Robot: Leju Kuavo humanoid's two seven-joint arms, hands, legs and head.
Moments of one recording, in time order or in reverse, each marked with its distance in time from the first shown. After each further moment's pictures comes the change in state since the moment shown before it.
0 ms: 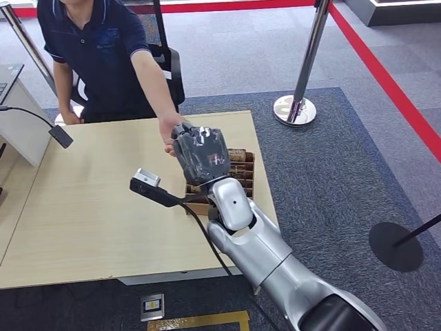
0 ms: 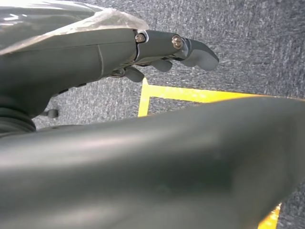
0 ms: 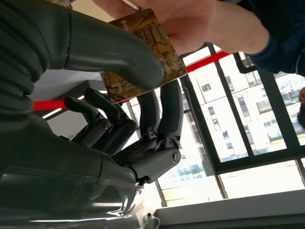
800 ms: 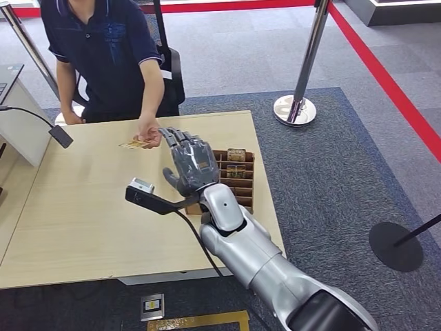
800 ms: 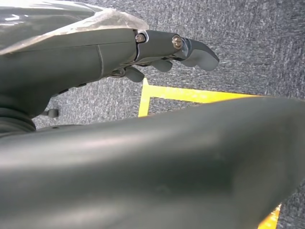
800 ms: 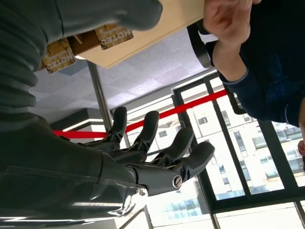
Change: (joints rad) left arm 0.000 -0.002 -0.003 0.000 0.005 0.006 0.001; right arm -0.027 0.059 -0.004 0.196 -0.107 -0.006 -0.081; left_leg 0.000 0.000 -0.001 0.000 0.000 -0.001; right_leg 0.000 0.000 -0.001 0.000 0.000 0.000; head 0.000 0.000
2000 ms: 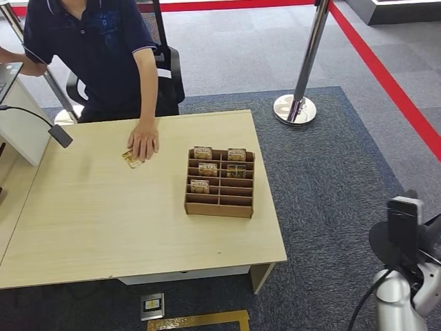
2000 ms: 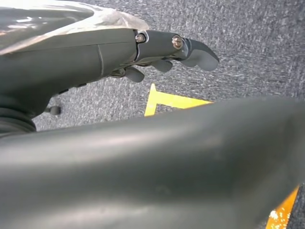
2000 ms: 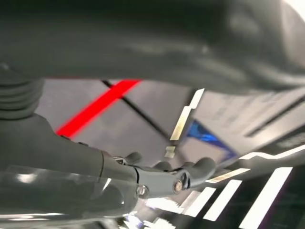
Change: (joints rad) left arm 0.065 0.005 0.040 0.000 0.056 0.012 -0.080; right arm 0.671 -0.334 -1.006 -0.814 -0.446 -0.170 -0.224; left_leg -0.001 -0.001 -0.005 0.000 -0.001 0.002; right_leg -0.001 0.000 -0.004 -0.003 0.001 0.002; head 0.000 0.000
